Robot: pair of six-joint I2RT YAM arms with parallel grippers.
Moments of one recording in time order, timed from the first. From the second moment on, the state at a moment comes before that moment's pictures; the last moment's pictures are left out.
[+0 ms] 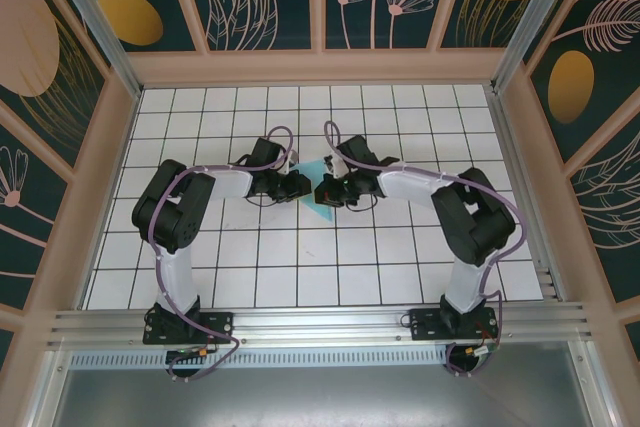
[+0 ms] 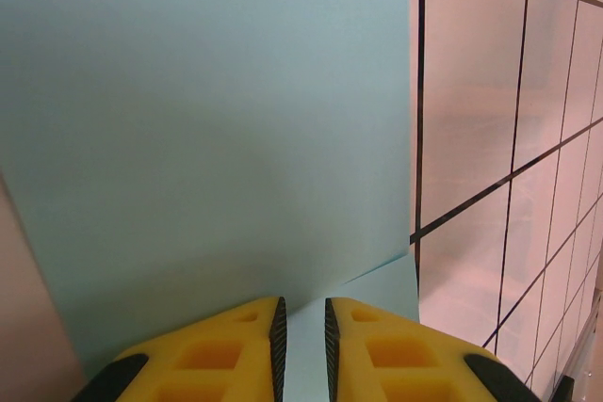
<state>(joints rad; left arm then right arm) -0.46 1.96 1.03 -0.02 0.57 -0.67 0.65 1.84 1.12 -0.27 -0.55 0.66</state>
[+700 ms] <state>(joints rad) -0.46 1.96 1.03 -0.02 0.57 -0.67 0.70 1.94 1.14 -0.31 -0.41 0.76</state>
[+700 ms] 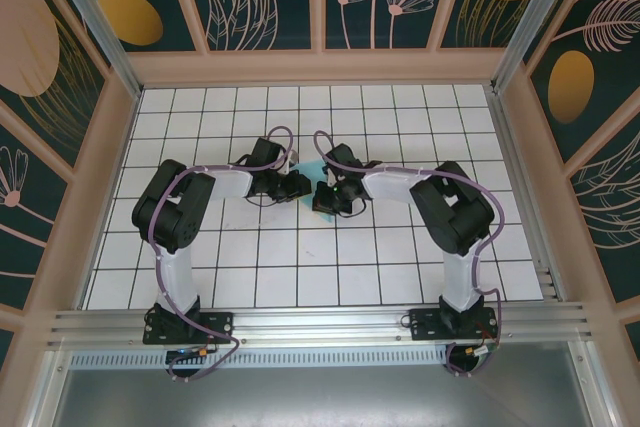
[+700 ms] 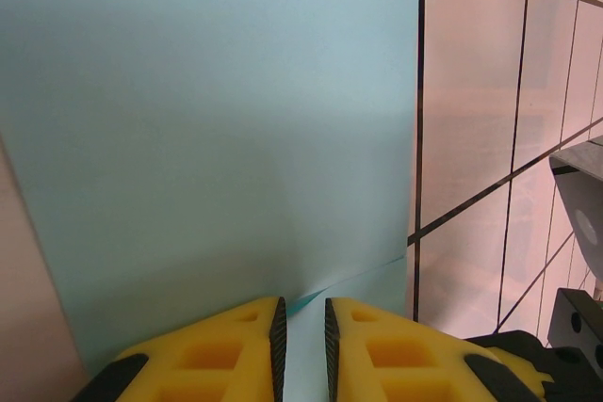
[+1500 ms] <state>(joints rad) -0.46 1.96 1.03 -0.02 0.57 -0.67 0.68 1.85 1.02 -0.32 -0.38 0.75</state>
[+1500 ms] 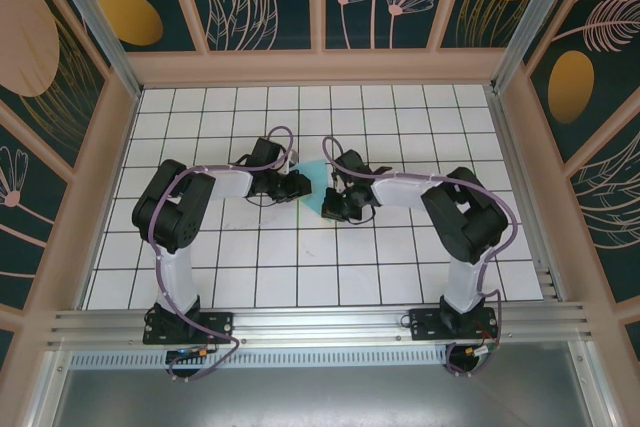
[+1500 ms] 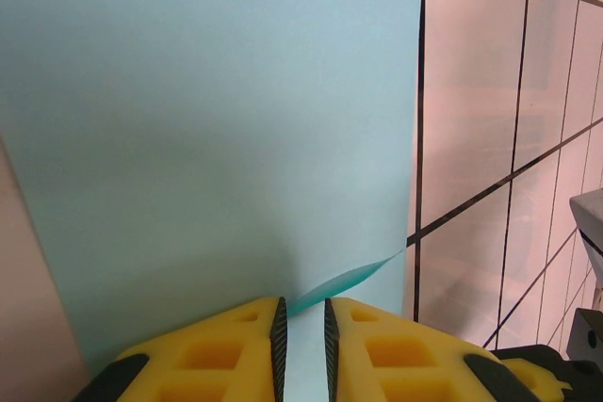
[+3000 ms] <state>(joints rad) -0.60 1.84 0.90 0.03 0.57 -0.81 0.65 1.81 0.96 -0.30 -0.41 0.73</state>
